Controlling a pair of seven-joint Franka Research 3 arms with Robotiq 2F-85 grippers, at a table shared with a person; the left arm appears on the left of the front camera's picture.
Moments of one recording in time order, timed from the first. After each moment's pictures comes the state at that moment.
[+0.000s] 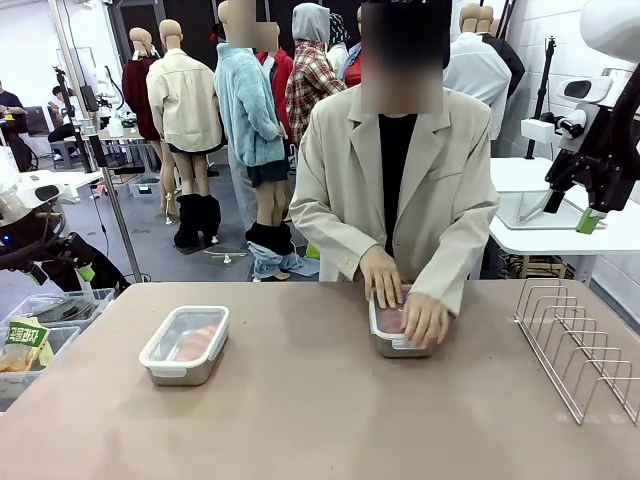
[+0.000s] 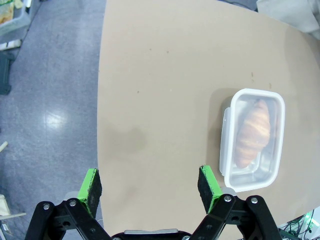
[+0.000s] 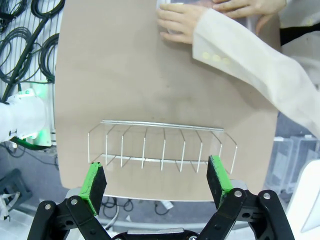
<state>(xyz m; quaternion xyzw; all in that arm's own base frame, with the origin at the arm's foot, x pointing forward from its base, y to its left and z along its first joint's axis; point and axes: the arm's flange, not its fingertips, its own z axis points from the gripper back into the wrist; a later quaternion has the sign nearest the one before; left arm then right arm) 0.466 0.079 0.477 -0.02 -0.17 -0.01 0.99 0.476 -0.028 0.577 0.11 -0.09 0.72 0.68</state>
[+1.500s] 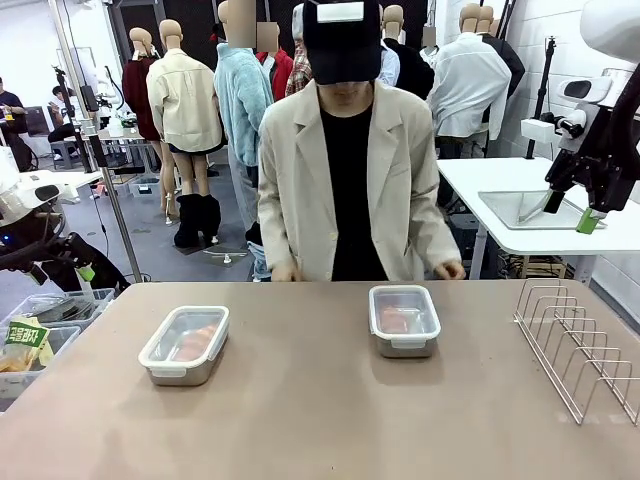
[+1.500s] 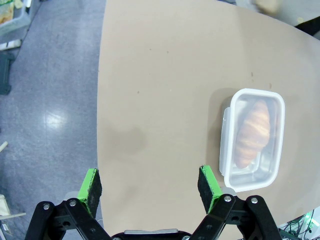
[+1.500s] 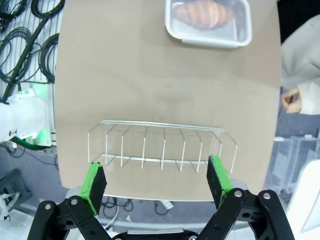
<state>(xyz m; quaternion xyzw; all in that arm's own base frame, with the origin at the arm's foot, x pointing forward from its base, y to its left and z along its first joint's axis) 0.466 0.079 0.477 -0.02 -0.17 -0.01 0.99 0.476 -0.028 0.577 0.11 -0.09 0.72 0.68</state>
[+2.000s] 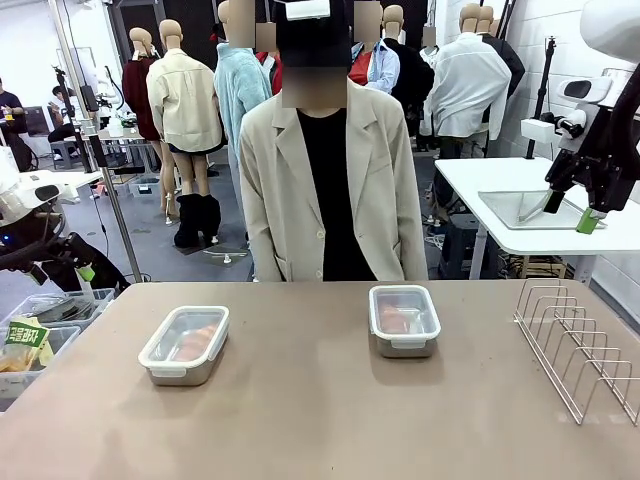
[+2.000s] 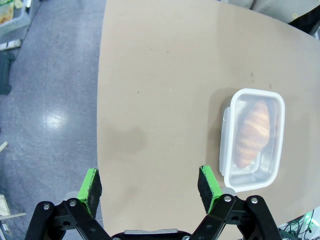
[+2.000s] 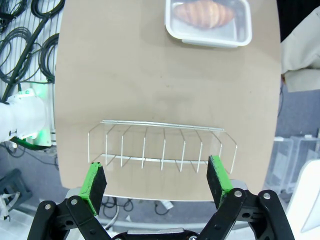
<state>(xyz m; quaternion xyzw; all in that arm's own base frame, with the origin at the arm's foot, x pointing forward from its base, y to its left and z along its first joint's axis) 0.466 0.079 0.477 -0.02 -0.17 -0.01 0.99 0.476 -0.028 0.577 0.11 -0.09 0.72 0.68</state>
